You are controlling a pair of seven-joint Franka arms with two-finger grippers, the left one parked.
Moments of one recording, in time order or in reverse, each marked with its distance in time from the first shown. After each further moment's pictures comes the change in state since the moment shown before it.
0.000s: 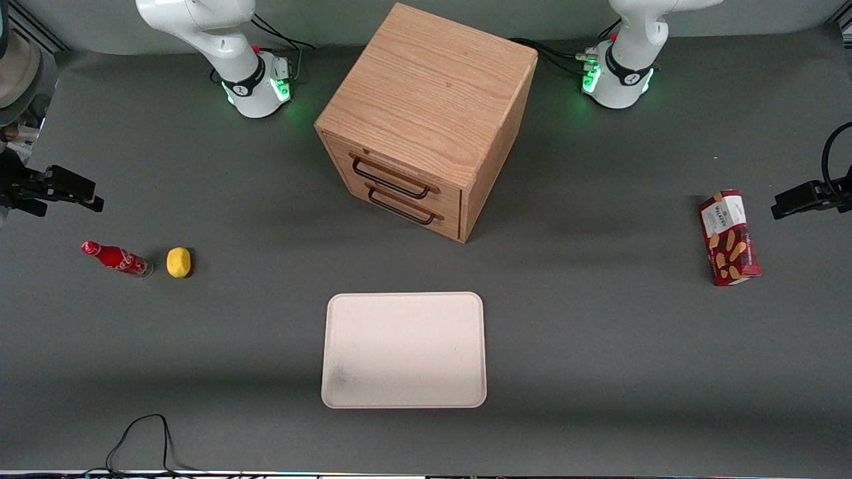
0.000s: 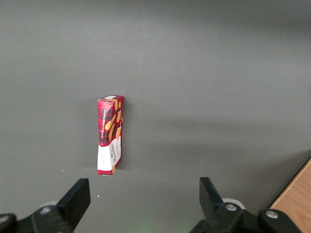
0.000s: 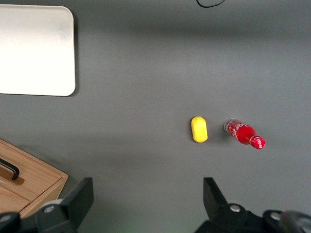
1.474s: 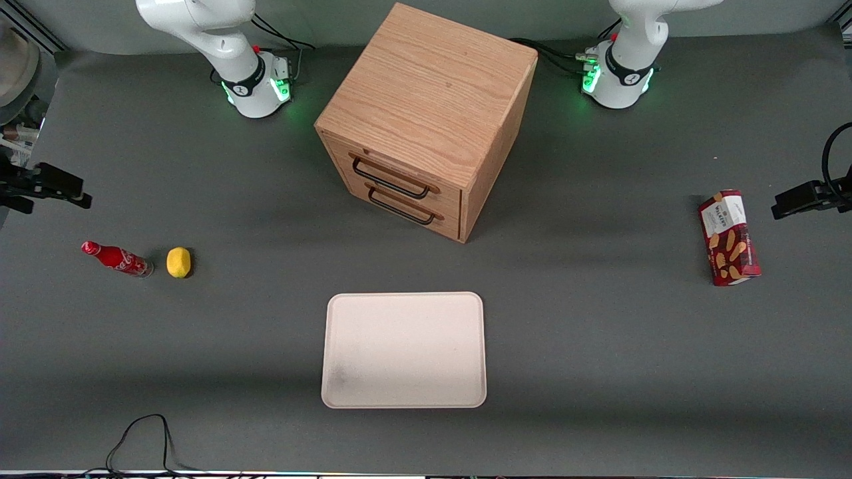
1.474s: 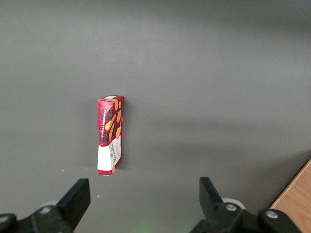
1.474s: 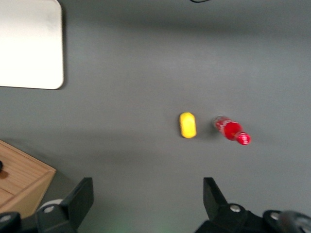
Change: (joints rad) arm -0.007 -0.002 -0.062 -0.001 -0.026 -0.016 -0.102
